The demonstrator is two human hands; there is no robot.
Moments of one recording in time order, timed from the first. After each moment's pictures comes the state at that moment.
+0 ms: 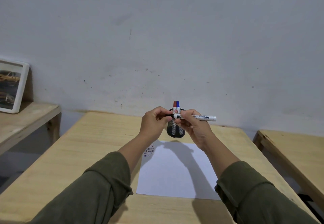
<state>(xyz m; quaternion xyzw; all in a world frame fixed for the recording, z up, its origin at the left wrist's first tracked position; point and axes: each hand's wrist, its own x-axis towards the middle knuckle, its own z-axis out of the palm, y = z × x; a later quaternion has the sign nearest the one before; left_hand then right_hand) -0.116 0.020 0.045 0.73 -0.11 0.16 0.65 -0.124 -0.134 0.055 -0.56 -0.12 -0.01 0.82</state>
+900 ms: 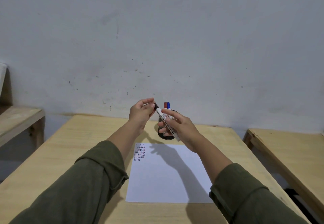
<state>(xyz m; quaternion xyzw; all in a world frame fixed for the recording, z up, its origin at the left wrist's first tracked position) -0.071 0.021 0.060 0.54 -0.01 0.06 0.84 -0.121 -0.131 0.057 -0.71 -0.14 0.06 0.69</state>
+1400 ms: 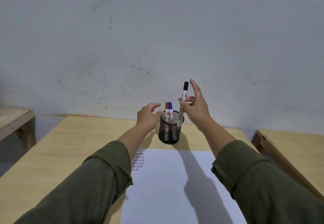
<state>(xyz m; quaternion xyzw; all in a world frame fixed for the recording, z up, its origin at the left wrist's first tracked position) -0.019 0.002 0.035 0.83 -0.01 0.10 0.54 -0.029 -0.156 0.074 -0.81 -0.04 -0.18 0.55</state>
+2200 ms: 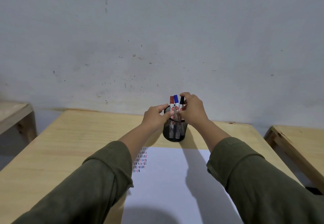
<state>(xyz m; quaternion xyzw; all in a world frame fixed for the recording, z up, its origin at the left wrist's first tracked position) 0.005 -0.004 0.009 0.84 -0.04 0.02 0.54 0.020 -0.148 0.030 -0.93 -0.06 -0.16 0.31</state>
